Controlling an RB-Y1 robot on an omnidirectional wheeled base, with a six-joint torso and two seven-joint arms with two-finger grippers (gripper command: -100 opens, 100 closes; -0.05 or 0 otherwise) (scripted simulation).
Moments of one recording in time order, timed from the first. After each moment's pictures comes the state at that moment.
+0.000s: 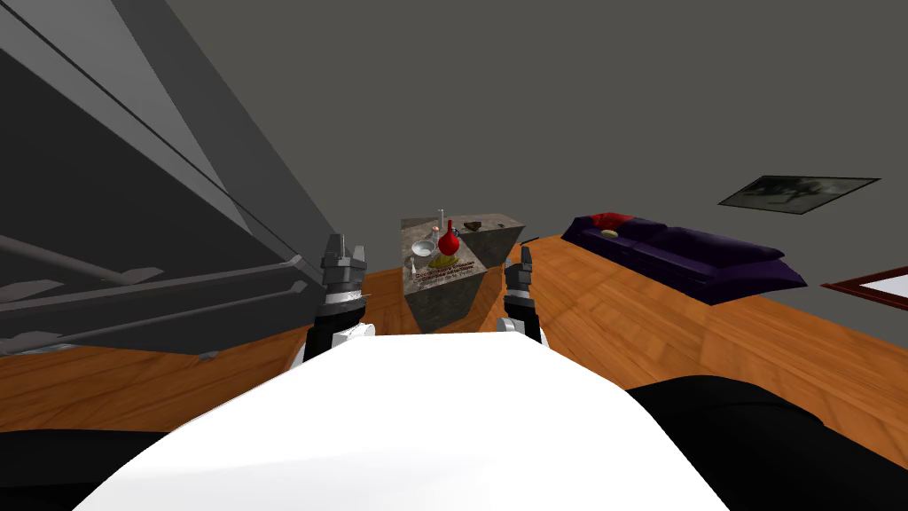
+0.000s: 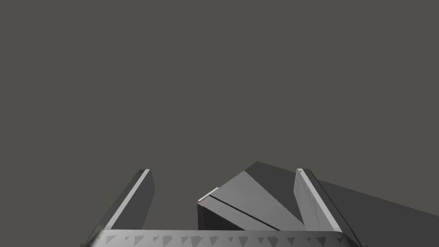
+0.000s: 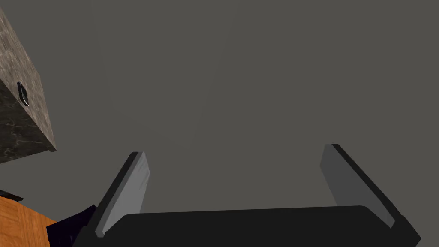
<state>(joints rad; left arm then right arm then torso) 0.54 0.00 -0.01 -2.31 0.02 -0.44 -0.12 0.50 0.04 0.03 -2.21 -0.03 -0.36 0.08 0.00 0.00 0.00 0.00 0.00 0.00</state>
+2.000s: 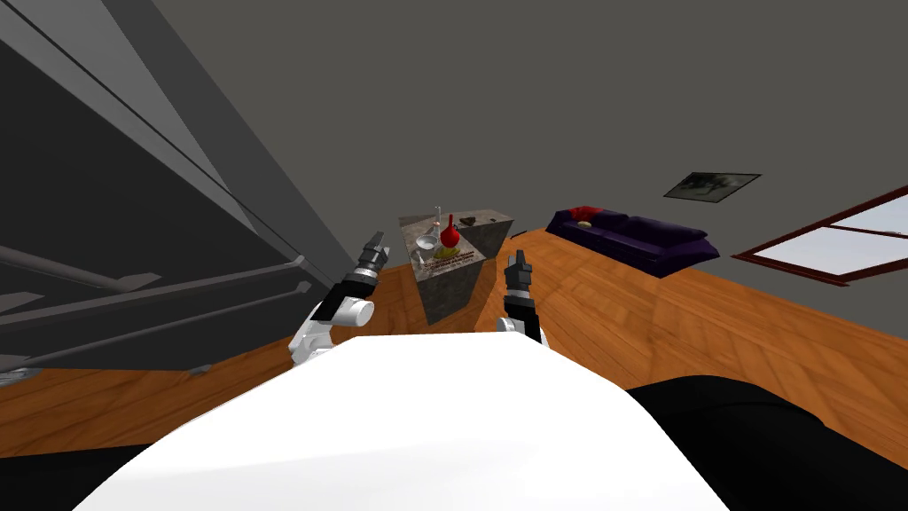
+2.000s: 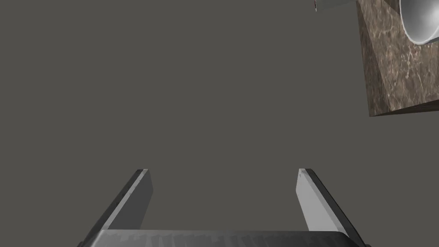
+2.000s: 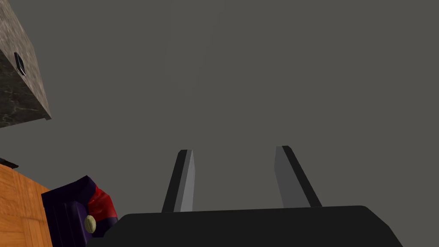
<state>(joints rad) 0.25 0.29 0.00 -2.15 0.26 0.01 -0.20 0.50 0.04 0.03 -2.21 -0.03 -0.36 0.08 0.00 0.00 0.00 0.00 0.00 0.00</state>
